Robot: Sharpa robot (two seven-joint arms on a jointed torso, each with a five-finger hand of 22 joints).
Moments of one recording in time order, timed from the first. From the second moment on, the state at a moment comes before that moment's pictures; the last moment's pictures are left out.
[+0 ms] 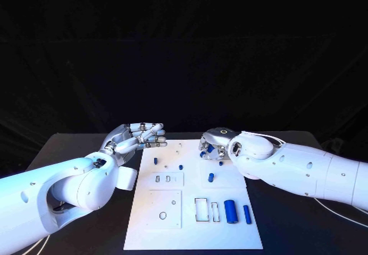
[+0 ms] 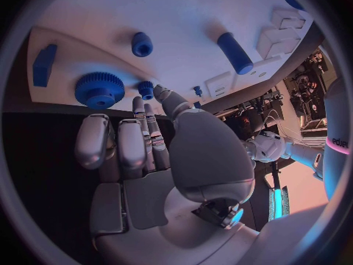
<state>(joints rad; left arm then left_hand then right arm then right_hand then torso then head) 1.21 -0.98 0.02 1.80 -0.02 -0.44 0.36 1.44 -0.07 0.16 0.26 0.06 0.90 0.22 0.17 0.07 0.96 0.18 0.16 0.07 1.01 0.14 0.18 0.14 0.17 0.83 0.28 0.31 0.14 1.31 -0.61 -0.13 1.28 -1.64 -0.25 -0.12 1.29 -0.07 0.29 -0.09 0.28 1.08 0.15 0.08 0.07 1.15 0.09 0.08 0.12 1.46 0.00 1.25 1.13 0.09 1.33 0.11 1.30 1.16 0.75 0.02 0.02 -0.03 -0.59</state>
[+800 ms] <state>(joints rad) 1.22 -0.99 0.02 1.81 -0.02 -0.44 0.36 1.44 -0.07 0.16 0.26 0.06 0.90 0.22 0.16 0.07 0.96 0.18 0.16 0.07 1.01 0.14 0.18 0.14 0.17 0.83 0.28 0.31 0.14 1.31 -0.60 -0.13 1.26 -1.64 -0.23 -0.12 1.30 -0.07 0.37 -0.07 0.25 1.14 0.13 0.10 0.09 1.21 0.07 0.10 0.12 1.47 0.00 1.29 1.16 0.09 1.35 0.10 1.36 1.24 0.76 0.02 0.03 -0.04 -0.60</state>
